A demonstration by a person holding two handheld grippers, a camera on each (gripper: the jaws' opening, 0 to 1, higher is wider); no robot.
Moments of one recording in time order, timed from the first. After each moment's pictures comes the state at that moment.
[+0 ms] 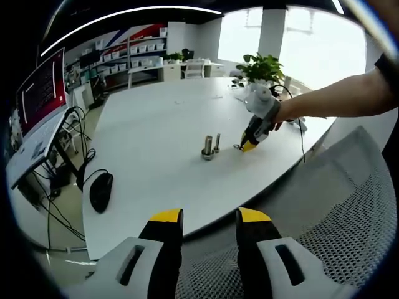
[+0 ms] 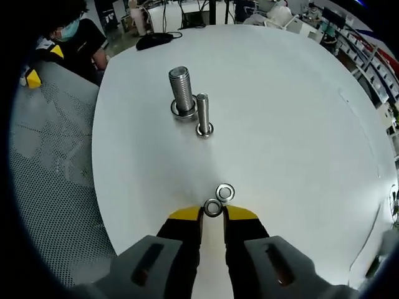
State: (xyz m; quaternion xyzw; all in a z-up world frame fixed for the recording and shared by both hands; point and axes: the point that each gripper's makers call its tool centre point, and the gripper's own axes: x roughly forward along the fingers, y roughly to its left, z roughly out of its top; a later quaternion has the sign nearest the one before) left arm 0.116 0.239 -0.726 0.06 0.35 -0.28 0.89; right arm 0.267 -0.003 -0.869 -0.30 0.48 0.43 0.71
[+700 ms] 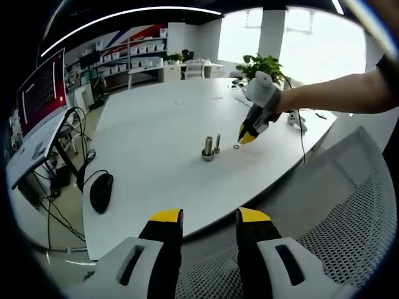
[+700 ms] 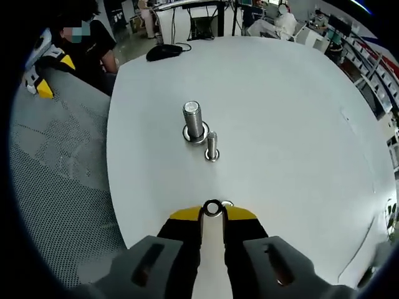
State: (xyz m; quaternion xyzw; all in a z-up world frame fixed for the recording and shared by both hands) left arm 0.116 0.239 -0.725 0.06 0.35 -0.28 0.89; right arm 0.271 0.020 -0.826 -0.30 0.45 0.45 0.71
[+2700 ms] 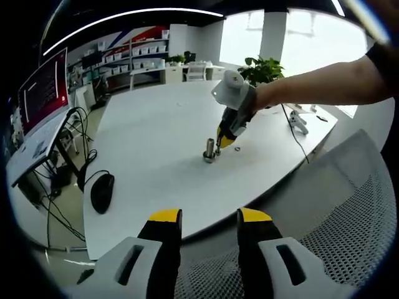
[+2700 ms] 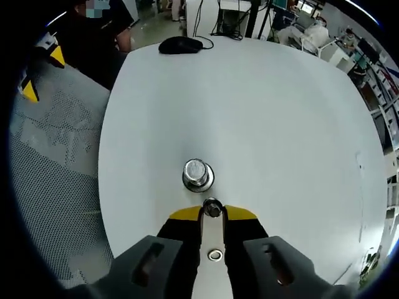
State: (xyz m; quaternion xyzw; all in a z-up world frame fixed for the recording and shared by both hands) left arm 0.117 0.240 -0.724 0.06 0.35 -0.28 0.90; right arm 0.298 0.078 -0.846 -0.38 0.45 0.49 0.65
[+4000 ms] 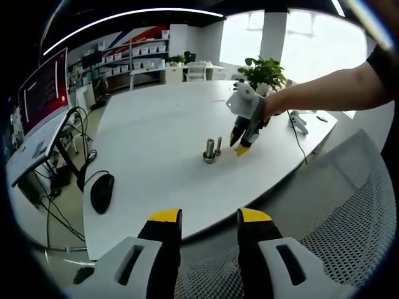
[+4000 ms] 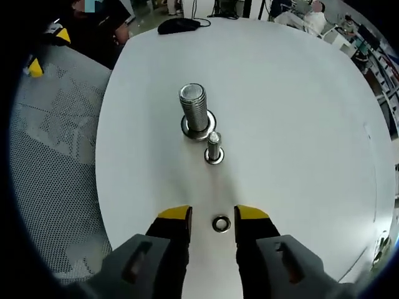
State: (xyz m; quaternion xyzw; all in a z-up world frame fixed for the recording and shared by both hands) left arm 0.118 0.239 -0.724 0.06 0.35 -0.28 0.90; right arm 0.280 0.022 -0.867 -0.36 0.49 0.48 0.63
